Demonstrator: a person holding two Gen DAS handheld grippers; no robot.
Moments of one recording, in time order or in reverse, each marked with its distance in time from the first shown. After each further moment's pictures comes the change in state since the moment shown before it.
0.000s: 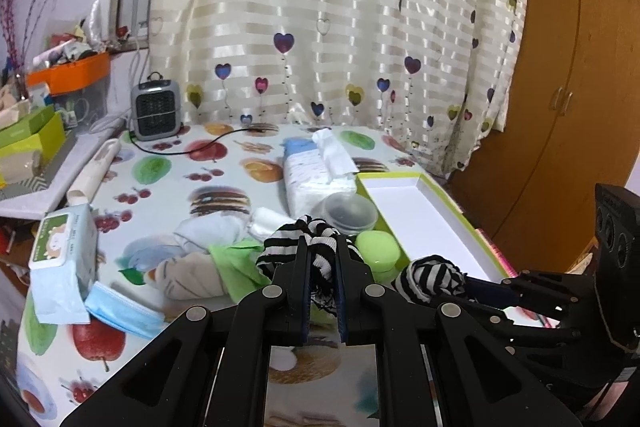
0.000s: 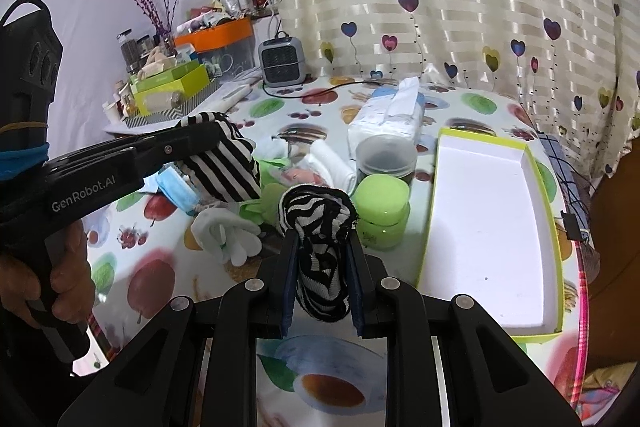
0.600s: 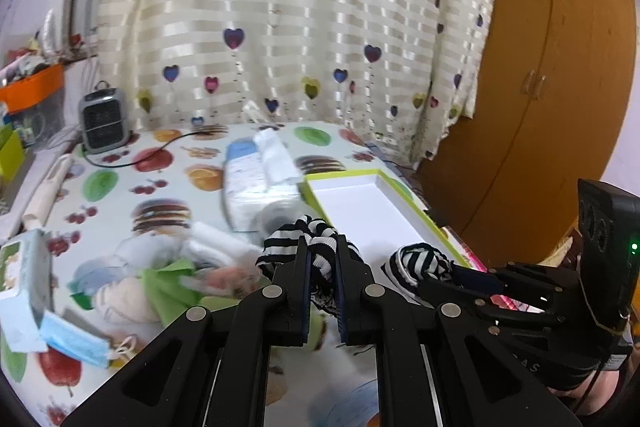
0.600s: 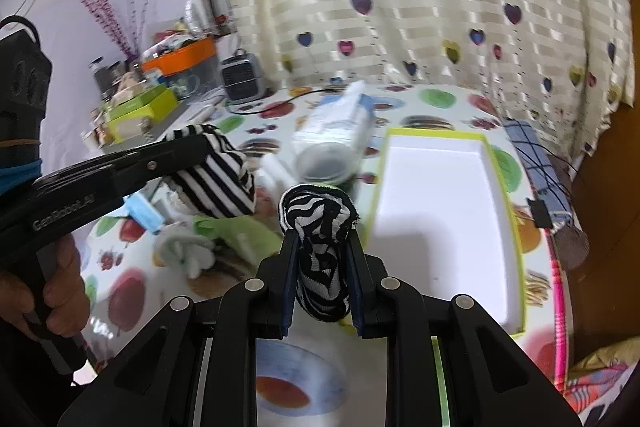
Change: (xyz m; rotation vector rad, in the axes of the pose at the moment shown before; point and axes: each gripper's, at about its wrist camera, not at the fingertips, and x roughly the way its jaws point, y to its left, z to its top) left arm 0.037 -0.049 0.014 0.071 0.029 -0.108; right arm -0.011 -0.051 0.000 0.101 -0.035 -0.065
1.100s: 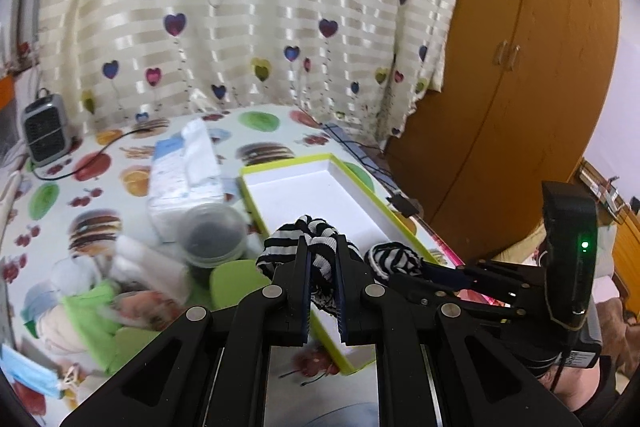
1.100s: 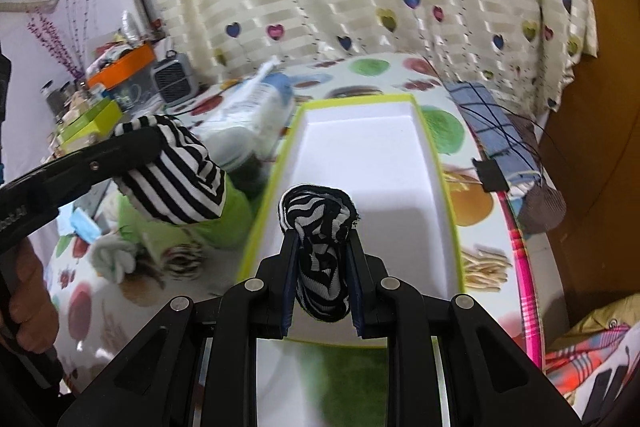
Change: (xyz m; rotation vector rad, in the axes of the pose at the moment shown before) left arm 0.059 -0.049 0.009 0.076 0.077 -0.107; right arm 0.021 -0.073 -0.013 0.131 0.048 -0.113
